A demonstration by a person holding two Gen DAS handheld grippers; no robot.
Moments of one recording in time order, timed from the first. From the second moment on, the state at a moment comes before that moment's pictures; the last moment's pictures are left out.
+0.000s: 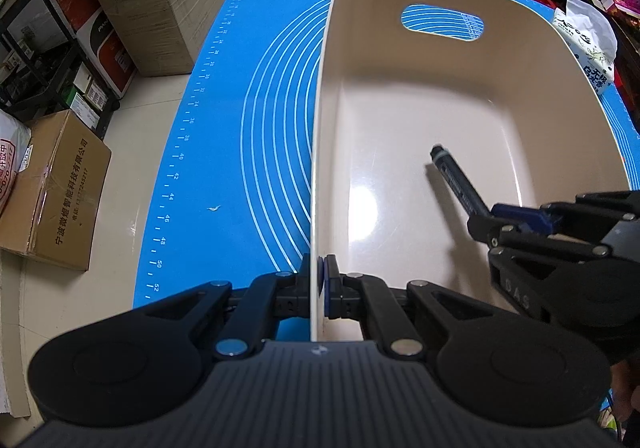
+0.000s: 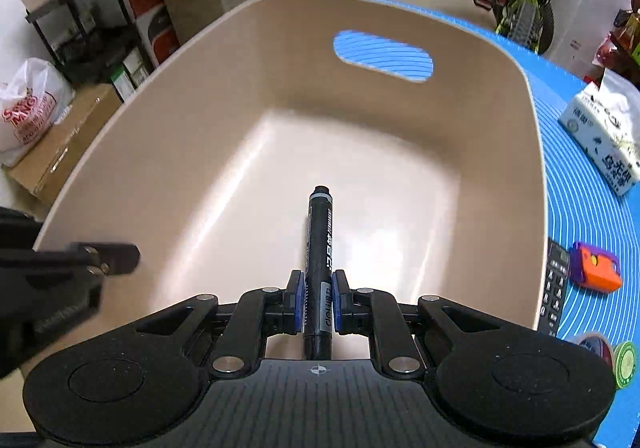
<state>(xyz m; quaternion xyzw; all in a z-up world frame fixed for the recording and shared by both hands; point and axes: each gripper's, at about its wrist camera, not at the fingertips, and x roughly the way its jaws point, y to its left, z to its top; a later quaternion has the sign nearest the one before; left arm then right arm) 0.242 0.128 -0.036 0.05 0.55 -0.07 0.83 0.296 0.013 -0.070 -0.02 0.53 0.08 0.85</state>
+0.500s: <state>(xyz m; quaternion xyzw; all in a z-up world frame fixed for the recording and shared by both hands) 0.242 0.128 -0.037 0.05 0.55 -0.07 0.83 0.258 -0.019 -0.018 0.01 0.44 0.09 0.89</state>
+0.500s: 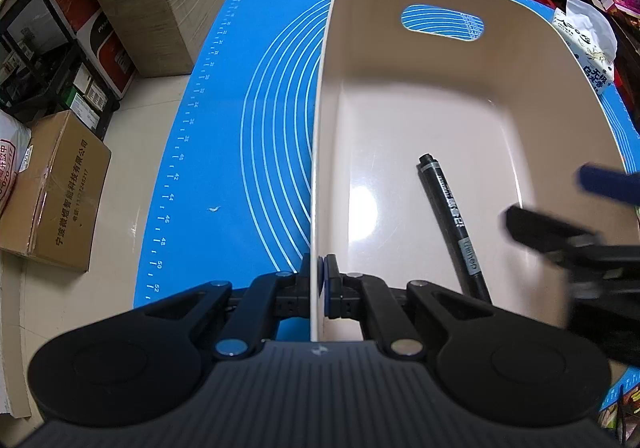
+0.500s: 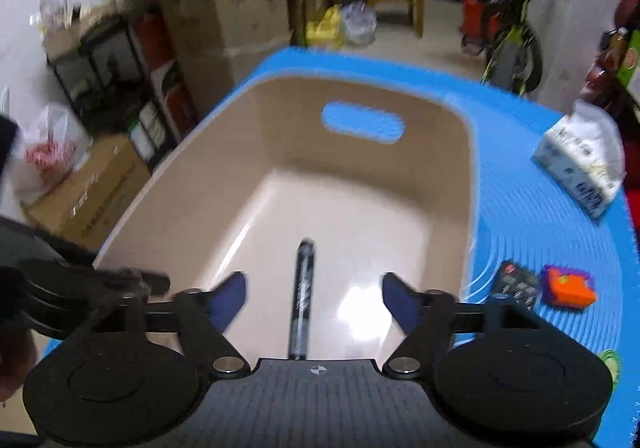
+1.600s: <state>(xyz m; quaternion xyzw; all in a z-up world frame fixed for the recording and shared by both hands) 0.242 0.129 -0.036 0.05 0.55 -0.07 0.83 0.138 -0.225 -0.065 0.07 0.47 -0.13 0.87</state>
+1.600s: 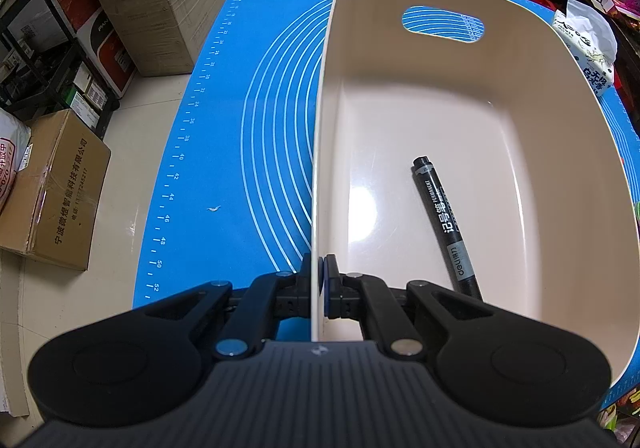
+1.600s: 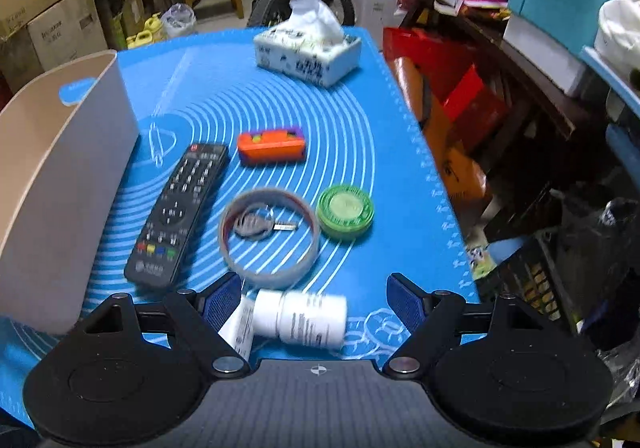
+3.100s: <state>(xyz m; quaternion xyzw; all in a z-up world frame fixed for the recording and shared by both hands) 0.242 0.129 -0.036 0.05 0.55 -0.07 0.83 0.150 -0.205 -0.021 0.09 0.37 -0.12 0.92</state>
